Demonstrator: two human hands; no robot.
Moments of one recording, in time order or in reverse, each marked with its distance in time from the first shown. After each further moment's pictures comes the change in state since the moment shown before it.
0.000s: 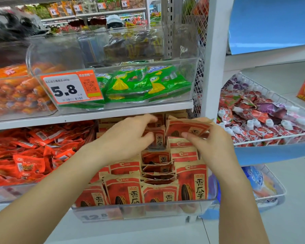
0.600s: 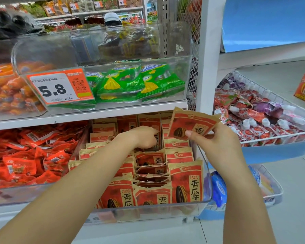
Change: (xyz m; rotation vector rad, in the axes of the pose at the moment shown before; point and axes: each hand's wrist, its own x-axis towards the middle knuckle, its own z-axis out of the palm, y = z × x) left_hand 0.088 -0.020 0.071 0.070 -0.451 -0.204; right_hand 0.004 0.012 -0.018 0.060 -0.002 0.029
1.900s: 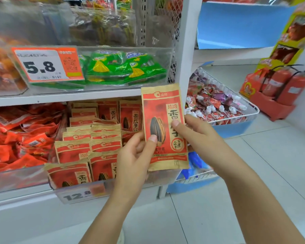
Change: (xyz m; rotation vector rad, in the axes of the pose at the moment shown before) left_hand -0.173 0.058 0.074 -1.546 0.553 0.380; right_hand -0.077 -0.057 -0.018 0.202 -0.283 0.107
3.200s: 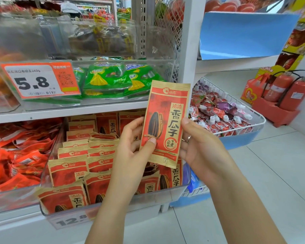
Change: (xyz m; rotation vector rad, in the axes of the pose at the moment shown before) left_hand 0.049 -0.001 -0.009 0.101 0.021 0.066; right_hand 0.029 0.001 0.012 0.695 0.051 0.099
